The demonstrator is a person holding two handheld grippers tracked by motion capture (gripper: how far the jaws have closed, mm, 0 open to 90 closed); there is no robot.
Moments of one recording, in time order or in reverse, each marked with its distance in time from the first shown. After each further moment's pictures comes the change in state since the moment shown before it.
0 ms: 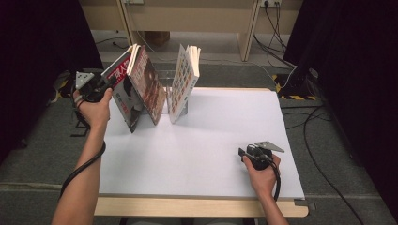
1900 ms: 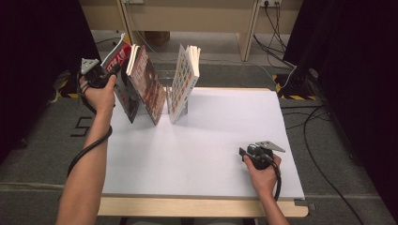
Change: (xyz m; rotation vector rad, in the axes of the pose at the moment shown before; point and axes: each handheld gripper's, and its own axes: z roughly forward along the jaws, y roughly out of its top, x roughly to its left) left arm -0.004 0.018 0.037 -0.029 -0.005 0.000; right arm -0.003 0.000 0.001 -0.009 0.003 0.001
